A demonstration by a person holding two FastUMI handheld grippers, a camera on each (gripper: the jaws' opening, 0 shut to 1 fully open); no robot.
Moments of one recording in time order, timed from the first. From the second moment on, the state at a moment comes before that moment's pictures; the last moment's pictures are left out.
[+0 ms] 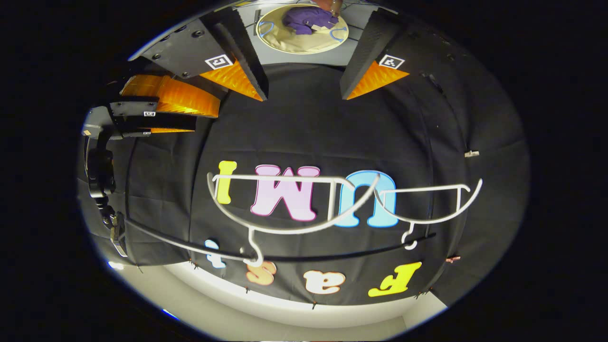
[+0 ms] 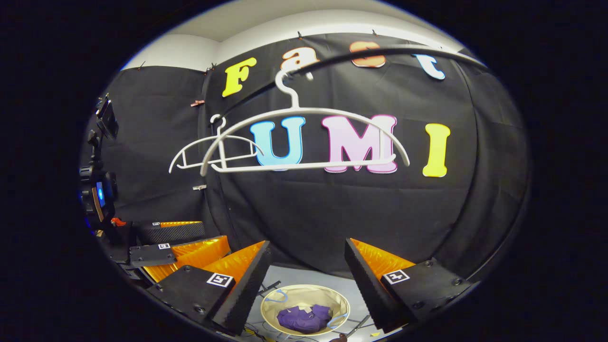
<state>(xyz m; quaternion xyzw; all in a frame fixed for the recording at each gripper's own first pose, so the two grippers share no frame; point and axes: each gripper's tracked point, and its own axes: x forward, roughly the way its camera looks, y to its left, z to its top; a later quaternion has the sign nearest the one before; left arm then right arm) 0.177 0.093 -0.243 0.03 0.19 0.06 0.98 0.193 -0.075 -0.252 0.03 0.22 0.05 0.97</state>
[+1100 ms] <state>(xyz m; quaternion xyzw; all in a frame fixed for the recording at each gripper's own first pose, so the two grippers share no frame) 0.002 0.025 -0.053 0.05 0.03 -0.01 1.00 0.007 -0.038 -0.056 0.00 0.03 -0.06 1.00</state>
